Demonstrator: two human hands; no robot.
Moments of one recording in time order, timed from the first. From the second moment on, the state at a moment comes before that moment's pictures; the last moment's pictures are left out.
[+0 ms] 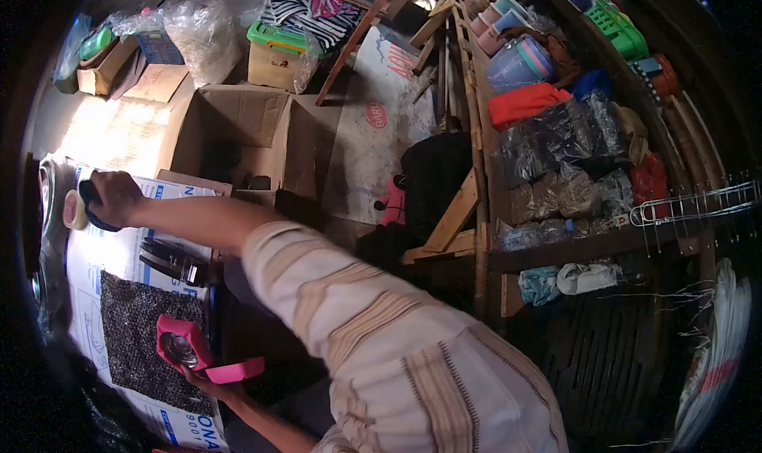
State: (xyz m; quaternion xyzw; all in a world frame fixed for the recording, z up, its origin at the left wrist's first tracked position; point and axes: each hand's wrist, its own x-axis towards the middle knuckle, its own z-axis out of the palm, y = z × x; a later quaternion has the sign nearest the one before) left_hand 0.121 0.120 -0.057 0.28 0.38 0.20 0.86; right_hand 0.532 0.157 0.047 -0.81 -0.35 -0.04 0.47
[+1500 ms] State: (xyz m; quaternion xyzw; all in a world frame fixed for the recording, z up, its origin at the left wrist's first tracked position) left_hand 0.033 -0.064 0.161 0.73 0.37 0.31 0.49; right_hand 0.248 -0.124 0.216 -0.63 -0.66 0.02 0.41
